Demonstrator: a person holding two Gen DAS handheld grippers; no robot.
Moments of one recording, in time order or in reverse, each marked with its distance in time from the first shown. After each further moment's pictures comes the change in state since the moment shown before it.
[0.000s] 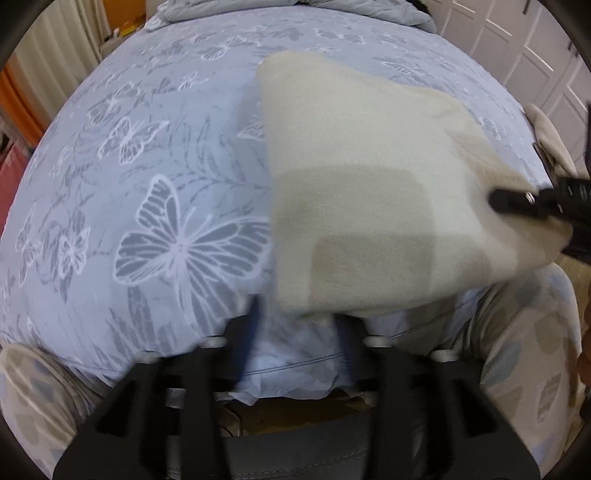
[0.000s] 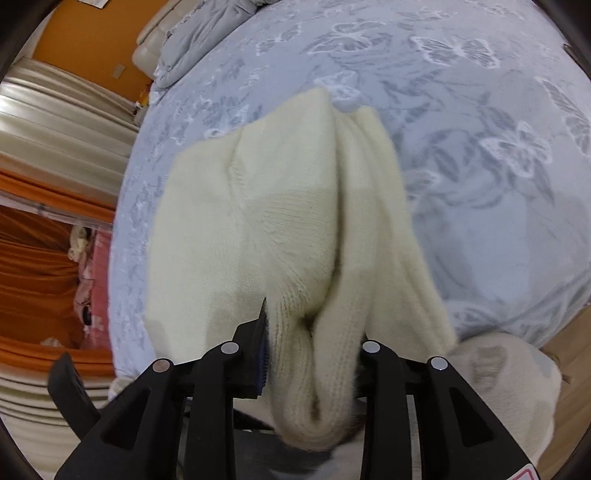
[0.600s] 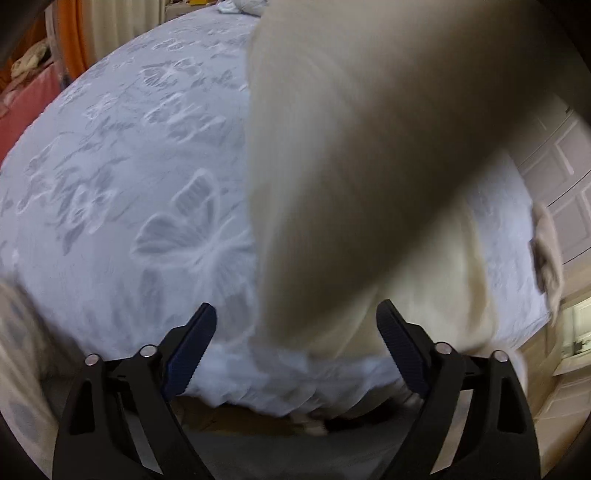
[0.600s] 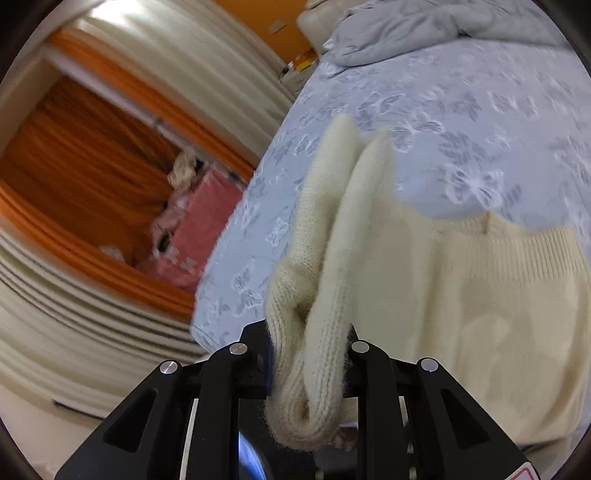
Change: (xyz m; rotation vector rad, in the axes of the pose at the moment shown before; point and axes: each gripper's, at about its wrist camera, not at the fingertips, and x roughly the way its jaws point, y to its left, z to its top) left arm -0.021 0.041 0.009 -0.320 -0.100 -0.080; right arm -0.018 0.222 0.012 -0.412 0.019 0.324
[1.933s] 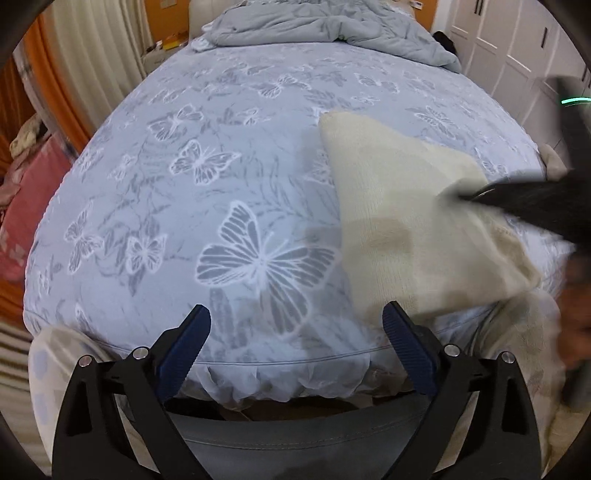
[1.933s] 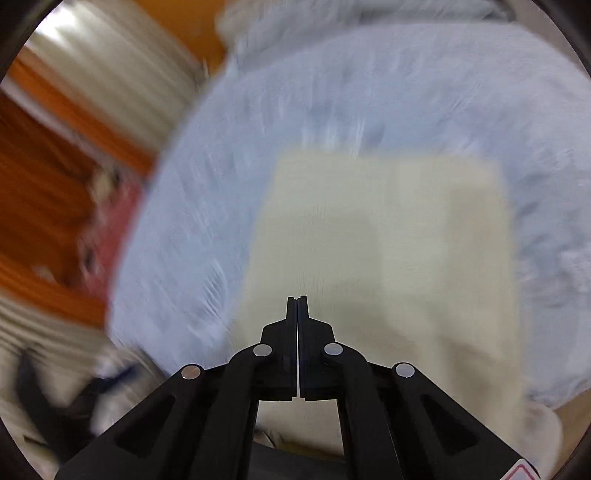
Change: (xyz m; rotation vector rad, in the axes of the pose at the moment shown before) left arm -0.051 0.007 -0.021 0.241 -0.033 0.146; right arm 0.057 -0.135 -0.061 0.058 0.193 -0.365
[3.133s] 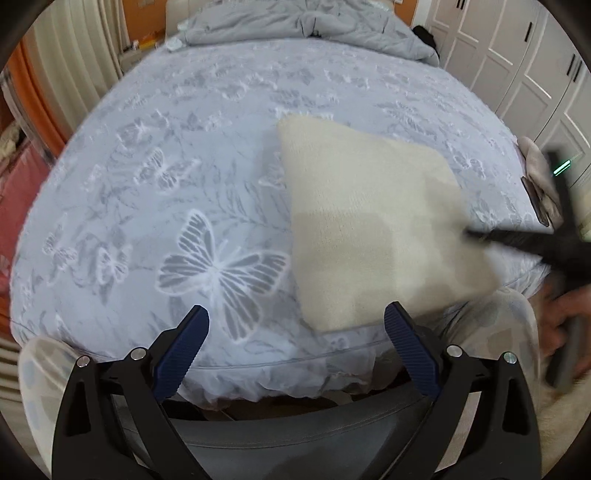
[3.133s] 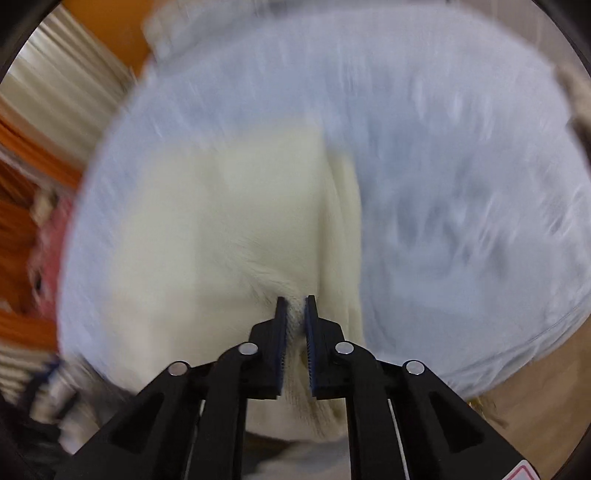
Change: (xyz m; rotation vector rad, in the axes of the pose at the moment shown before) left arm 0.002 -0.035 0.014 0.027 0.044 -0.092; right arm -0.058 -0.119 -0.033 0.221 -0.083 -0.119
